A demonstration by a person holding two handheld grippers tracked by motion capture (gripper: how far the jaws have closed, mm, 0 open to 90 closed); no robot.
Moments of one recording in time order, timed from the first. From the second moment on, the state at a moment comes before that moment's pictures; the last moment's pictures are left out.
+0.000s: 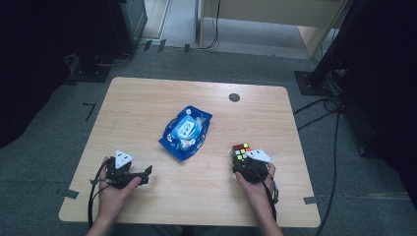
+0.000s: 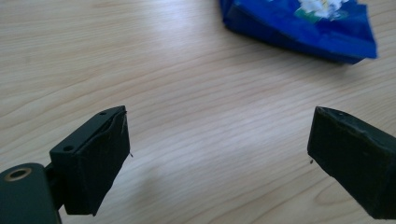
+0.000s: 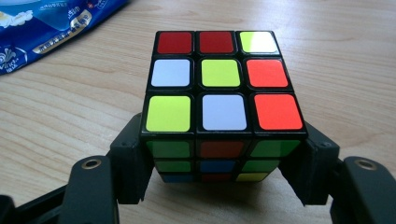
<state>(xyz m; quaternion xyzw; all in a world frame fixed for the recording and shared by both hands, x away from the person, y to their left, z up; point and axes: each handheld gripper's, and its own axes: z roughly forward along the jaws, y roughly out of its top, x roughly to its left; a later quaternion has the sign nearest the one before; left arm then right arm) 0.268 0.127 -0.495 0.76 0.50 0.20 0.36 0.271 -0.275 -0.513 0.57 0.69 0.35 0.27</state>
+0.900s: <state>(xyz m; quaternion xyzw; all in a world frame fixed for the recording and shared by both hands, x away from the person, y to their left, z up) 0.298 0.020 -0.501 0.80 0.45 0.22 0.34 0.254 -0.285 -0.509 0.56 0.70 0.37 0.25</state>
